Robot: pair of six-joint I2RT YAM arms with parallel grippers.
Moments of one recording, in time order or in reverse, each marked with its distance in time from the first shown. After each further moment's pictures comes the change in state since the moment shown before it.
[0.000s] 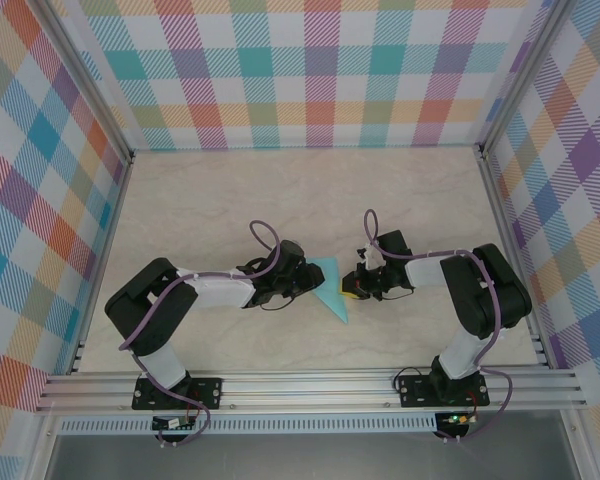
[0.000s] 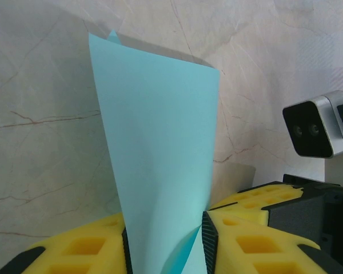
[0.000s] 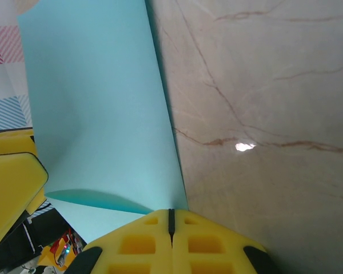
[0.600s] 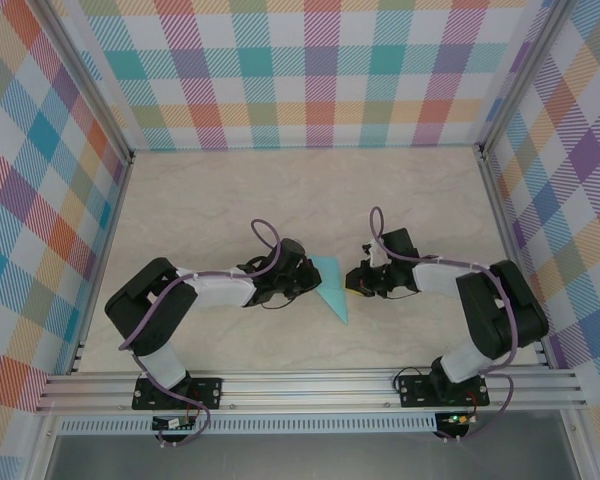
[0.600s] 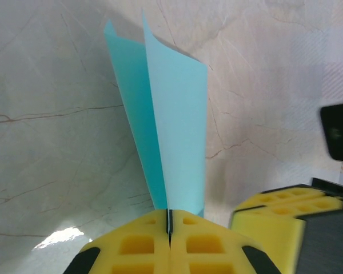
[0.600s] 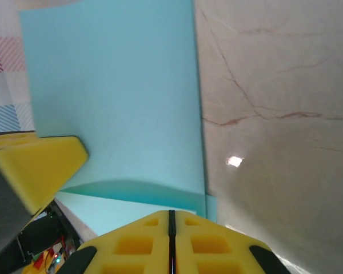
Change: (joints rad) left arm 0.000 0.000 0.024 -0.017 0.023 0.000; right arm 0.002 -0.175 -0.021 -0.077 0.092 -0.016
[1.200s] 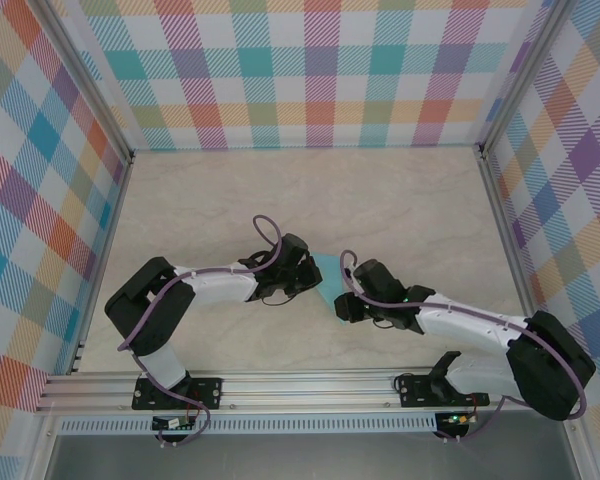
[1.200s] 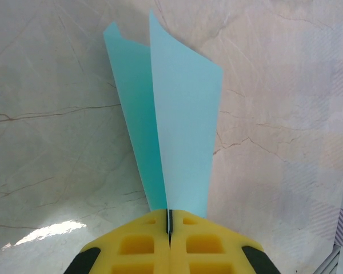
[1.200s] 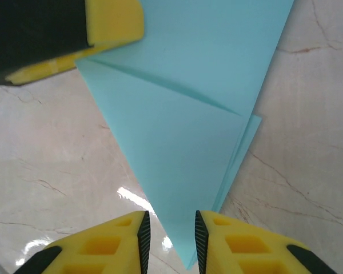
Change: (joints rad) left arm 0.010 0.000 0.057 -0.105 0.009 0.005; right arm 0.454 -0.347 -0.123 -0.114 0.591 -0.105
